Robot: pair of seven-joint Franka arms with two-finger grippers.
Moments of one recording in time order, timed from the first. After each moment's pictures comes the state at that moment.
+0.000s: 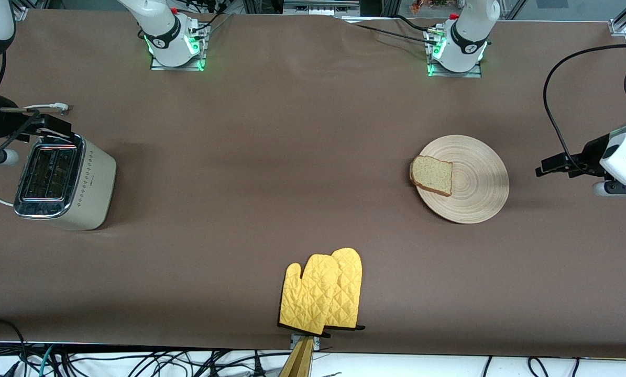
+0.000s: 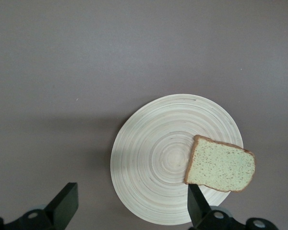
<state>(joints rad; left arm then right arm) 0.25 0.16 -0.04 -1.88 -0.18 1.93 0.23 0.00 0.14 -0.03 -1.52 -0.03 1.50 -0.05</state>
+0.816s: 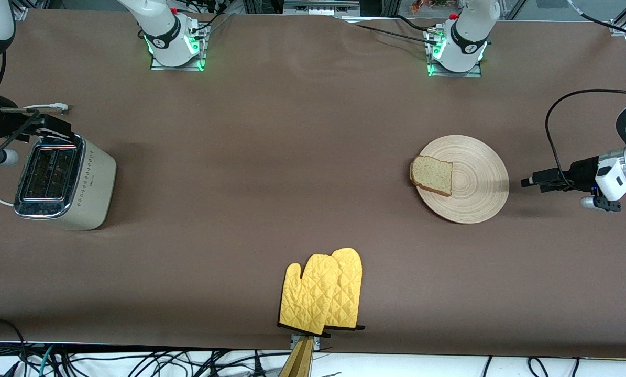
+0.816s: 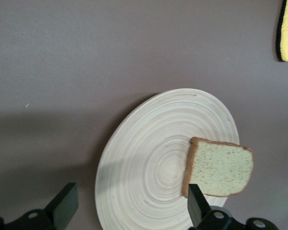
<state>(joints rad) 0.39 0.39 -0.03 -1.90 -0.49 2.00 0.63 0.00 0.14 -0.03 -1.52 -0.03 1.50 -0.05</state>
